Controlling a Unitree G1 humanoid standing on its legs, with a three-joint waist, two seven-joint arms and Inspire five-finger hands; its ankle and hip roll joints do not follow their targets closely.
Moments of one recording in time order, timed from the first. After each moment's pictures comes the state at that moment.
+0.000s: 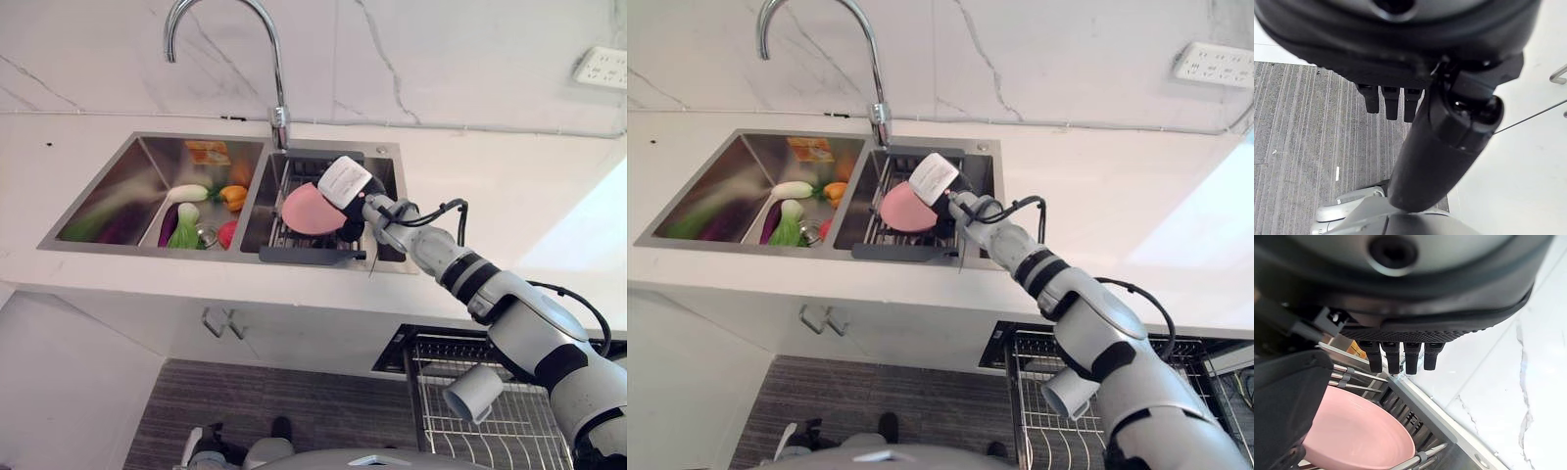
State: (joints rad) left arm 0.02 0.18 -0.18 1.28 -0.04 -0.06 0.32; right arm -0.98 -0.40 0.86 0.69 -1.23 0.02 -0.09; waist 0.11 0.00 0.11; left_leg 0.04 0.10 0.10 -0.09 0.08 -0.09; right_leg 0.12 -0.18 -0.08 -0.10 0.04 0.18
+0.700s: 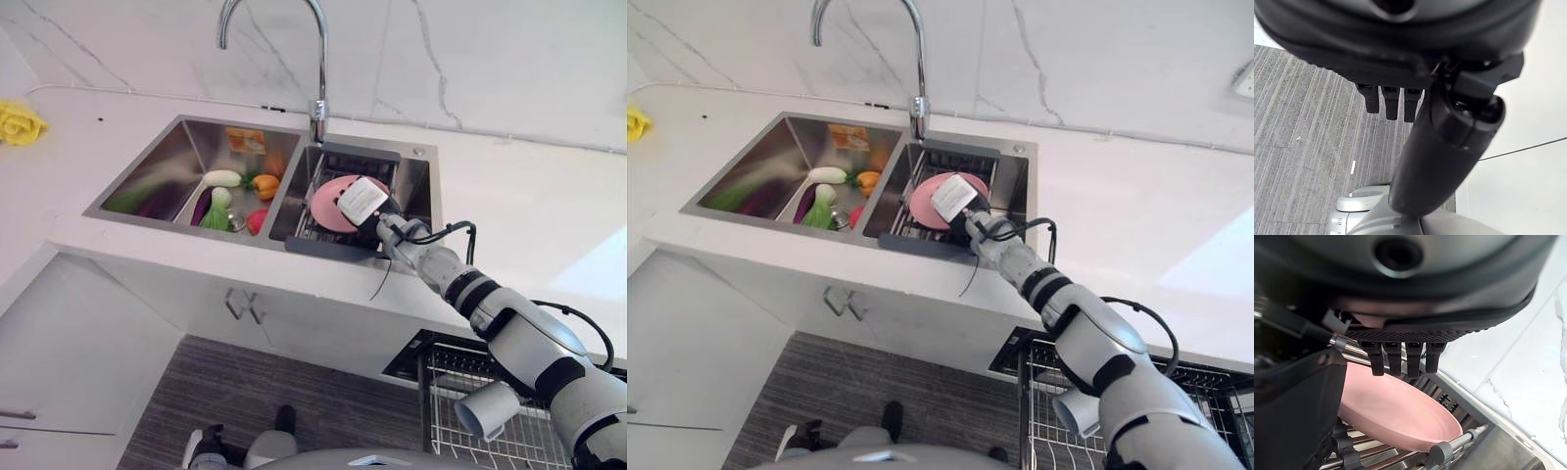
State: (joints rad) left arm 0.02 0.17 -0.18 1.29 -0.05 -0.07 0.33; right arm -0.90 -0.40 0.86 0.80 -1.22 0.05 -0.13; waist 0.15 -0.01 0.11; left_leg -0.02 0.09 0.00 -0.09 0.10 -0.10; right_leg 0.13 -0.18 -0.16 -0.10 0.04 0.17
